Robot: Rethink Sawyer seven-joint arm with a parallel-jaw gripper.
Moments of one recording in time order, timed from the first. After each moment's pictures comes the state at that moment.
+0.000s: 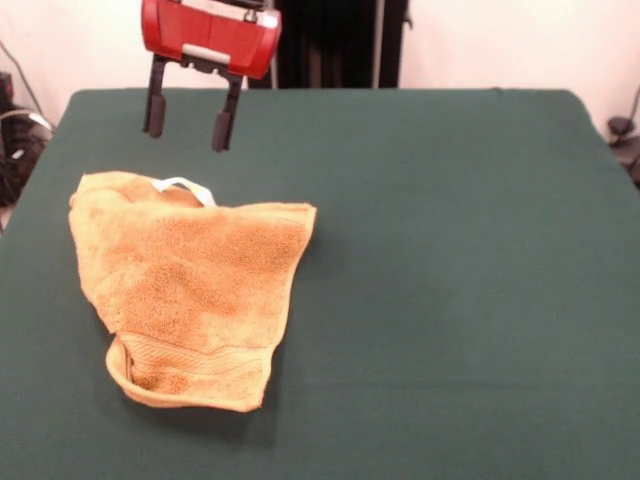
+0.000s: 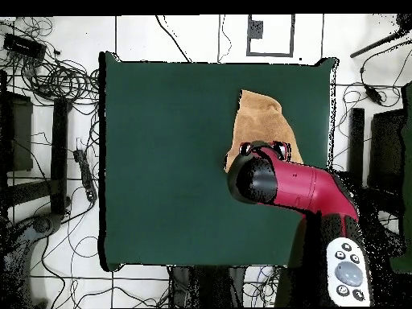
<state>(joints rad) -0.26 -0.71 -0.10 1.60 -0.23 0.33 1.57</state>
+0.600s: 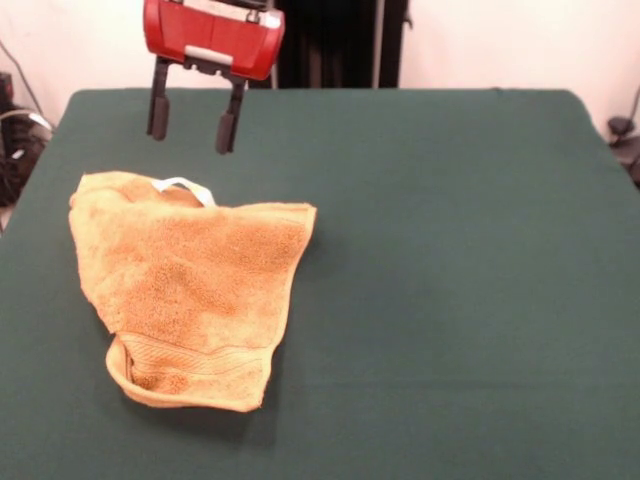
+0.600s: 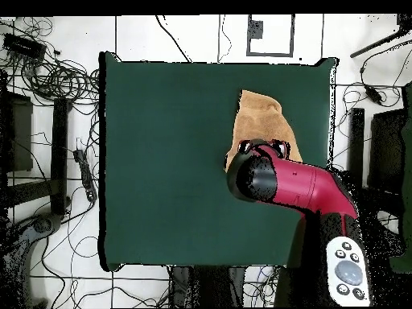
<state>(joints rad) -0.26 -0.71 -0.10 1.60 -0.21 0.33 1.57</state>
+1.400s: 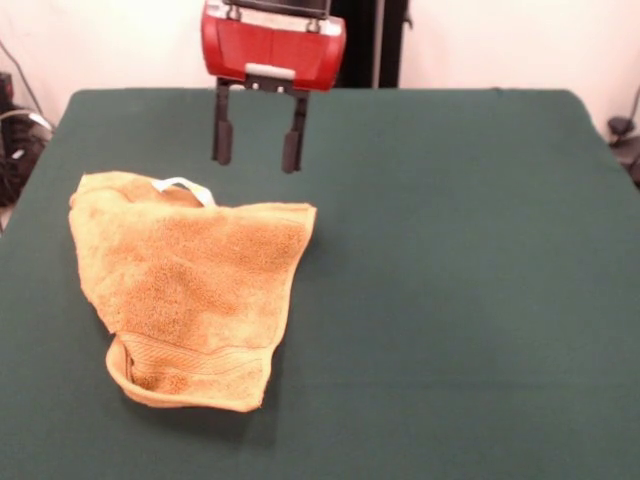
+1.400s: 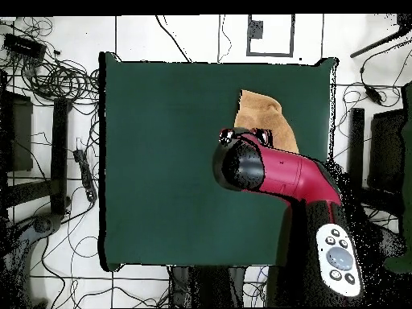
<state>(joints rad) -0.27 -0.71 0.00 1.60 -0.13 0.33 1.57</state>
